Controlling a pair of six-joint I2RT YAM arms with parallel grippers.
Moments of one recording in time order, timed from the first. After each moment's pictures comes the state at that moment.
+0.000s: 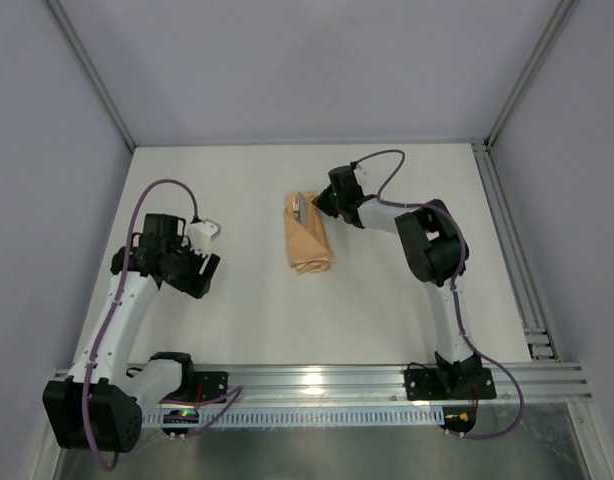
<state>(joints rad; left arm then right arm) -0.06 1.03 0.89 -0.96 0.19 0.42 0.49 2.19 1.43 0.12 0.06 1.05</state>
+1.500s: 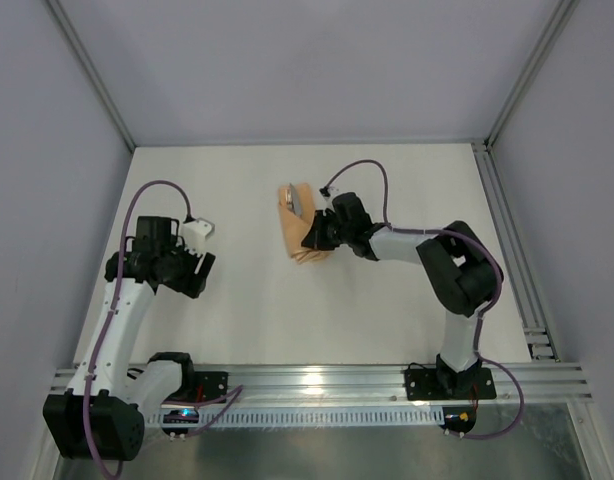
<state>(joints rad) -0.03 0.99 0.89 -0.96 0.18 0.42 0.59 1.89 1.06 0.22 -0.32 0.55</state>
